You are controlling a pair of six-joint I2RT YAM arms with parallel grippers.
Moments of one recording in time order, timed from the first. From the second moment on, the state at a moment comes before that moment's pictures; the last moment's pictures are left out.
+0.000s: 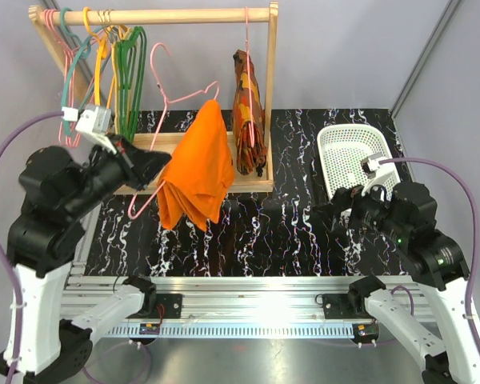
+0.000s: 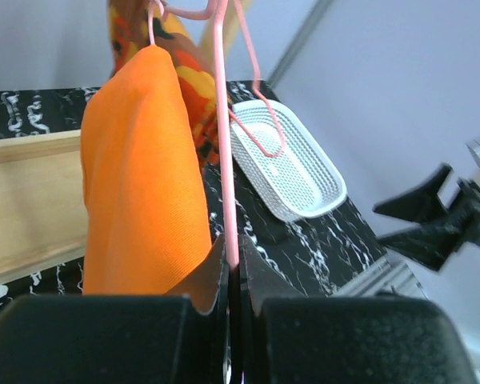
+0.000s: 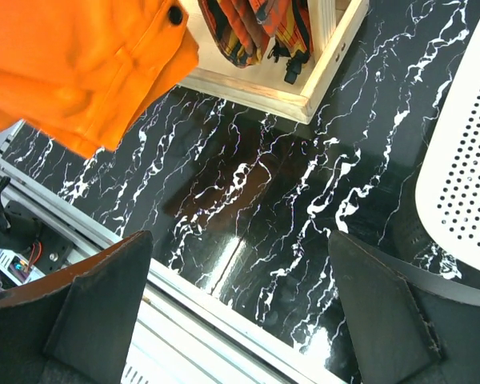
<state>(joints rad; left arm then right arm) -0.36 0.91 1.66 -0.84 0.29 -0.42 0.37 0.66 1.12 -0.82 -0.25 0.21</state>
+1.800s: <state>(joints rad) -1.04 1.64 2.18 -0.49 -0.03 -0.51 0.39 0.65 1.57 -1.13 -0.10 0.13</state>
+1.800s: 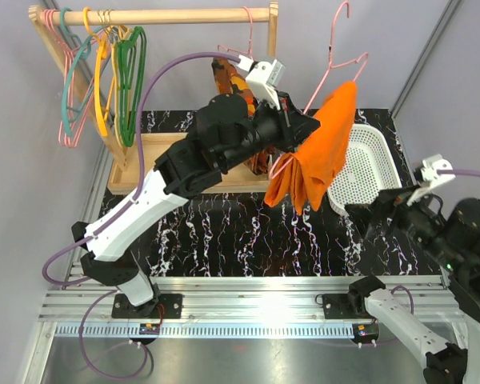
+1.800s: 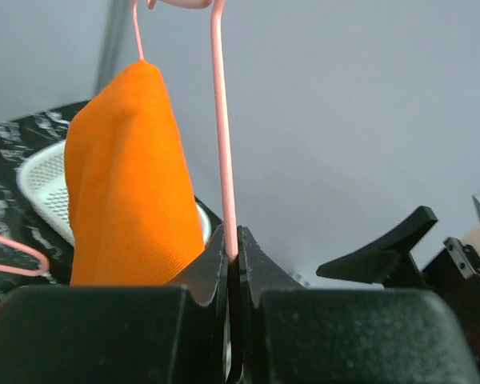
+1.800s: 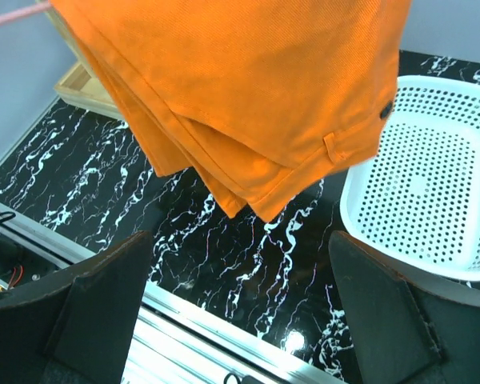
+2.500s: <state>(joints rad) -1.17 1.69 2.20 -0.42 -0.69 -0.45 0.39 0.82 1.19 -0.59 -0.23 0.12</state>
